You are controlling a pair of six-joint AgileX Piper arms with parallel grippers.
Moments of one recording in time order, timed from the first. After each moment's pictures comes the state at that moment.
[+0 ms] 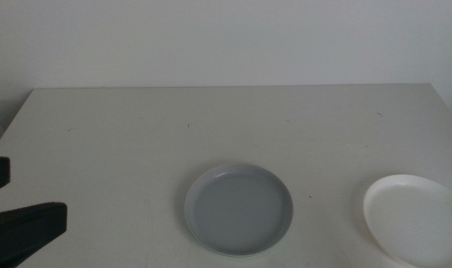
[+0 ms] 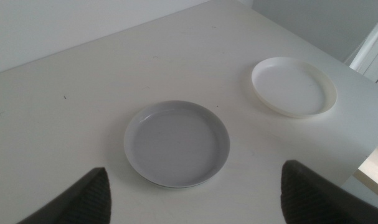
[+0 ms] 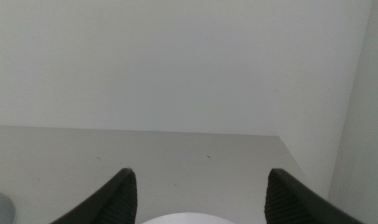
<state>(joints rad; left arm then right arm) -0.47 0.51 -0.87 -0.32 0.89 0.19 0.02 -0.01 0.03 -0.05 0.03 0.04</state>
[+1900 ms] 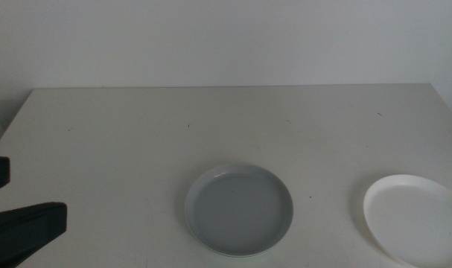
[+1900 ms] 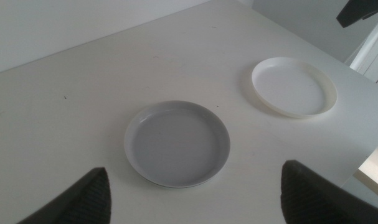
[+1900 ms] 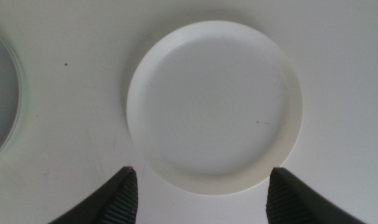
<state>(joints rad) -0.47 0.51 -0.87 -0.32 0.89 0.19 0.00 1.17 -1.08 0.06 1.15 0.08</state>
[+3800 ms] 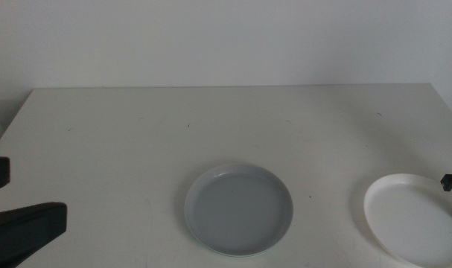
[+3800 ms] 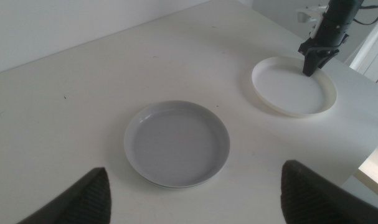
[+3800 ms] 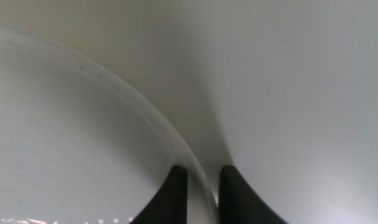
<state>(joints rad) -0.47 0.51 -0.87 -0.32 0.89 0.19 -0.29 1.90 -1.13 0.09 0.91 -0.18</state>
